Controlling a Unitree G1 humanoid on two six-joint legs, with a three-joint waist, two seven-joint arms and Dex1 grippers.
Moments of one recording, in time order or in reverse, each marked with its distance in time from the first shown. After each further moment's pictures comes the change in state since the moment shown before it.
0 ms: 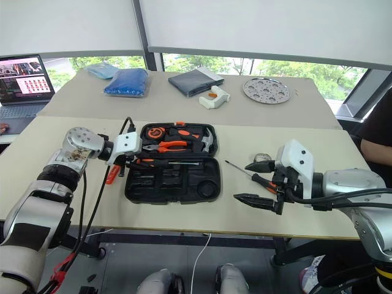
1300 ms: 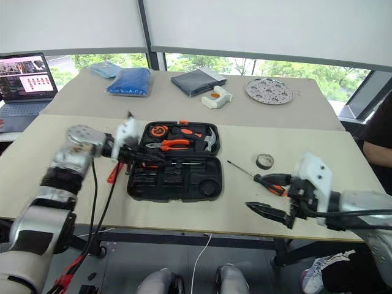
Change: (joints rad) left arm 0.087 0.014 0.177 -0.417 -0.240 0.536 -0.117; right arm 0.322 0.031 -0.271 -0.058 0.046 0.048 -0.083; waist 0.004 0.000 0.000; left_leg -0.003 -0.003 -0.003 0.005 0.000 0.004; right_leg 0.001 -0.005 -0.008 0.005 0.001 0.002
